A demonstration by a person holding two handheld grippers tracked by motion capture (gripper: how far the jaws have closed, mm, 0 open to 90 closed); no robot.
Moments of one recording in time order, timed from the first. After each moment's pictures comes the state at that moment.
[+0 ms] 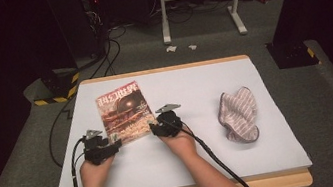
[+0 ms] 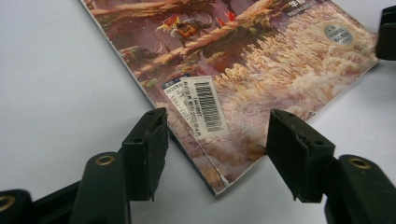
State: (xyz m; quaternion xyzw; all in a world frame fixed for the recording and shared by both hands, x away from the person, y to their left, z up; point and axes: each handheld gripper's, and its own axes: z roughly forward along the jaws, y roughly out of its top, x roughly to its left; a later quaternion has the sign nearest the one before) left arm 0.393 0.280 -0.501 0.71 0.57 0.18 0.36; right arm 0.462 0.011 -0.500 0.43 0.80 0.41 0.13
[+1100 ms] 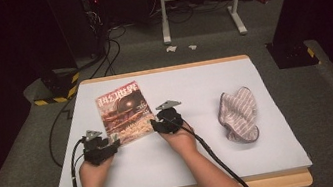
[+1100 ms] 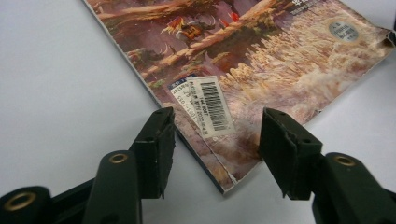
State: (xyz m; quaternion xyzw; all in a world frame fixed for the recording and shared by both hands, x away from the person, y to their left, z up) left arm 0.391 0.282 -0.502 0.71 0.57 0.19 0.36; right arm 0.466 0.010 -0.489 0.43 0.79 0.41 0.15
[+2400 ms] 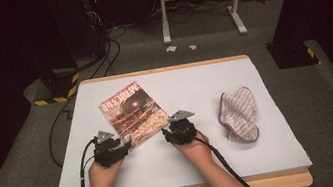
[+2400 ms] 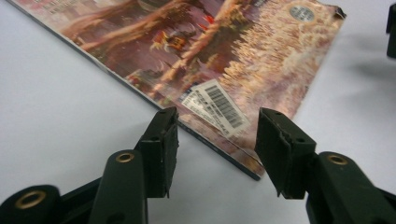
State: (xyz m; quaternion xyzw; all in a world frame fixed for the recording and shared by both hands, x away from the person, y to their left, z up) left arm 0.381 0.248 -0.498 0.73 0.53 0.19 0.38; right arm 0.423 -0.028 -0.487 0.40 0.81 0.40 0.17
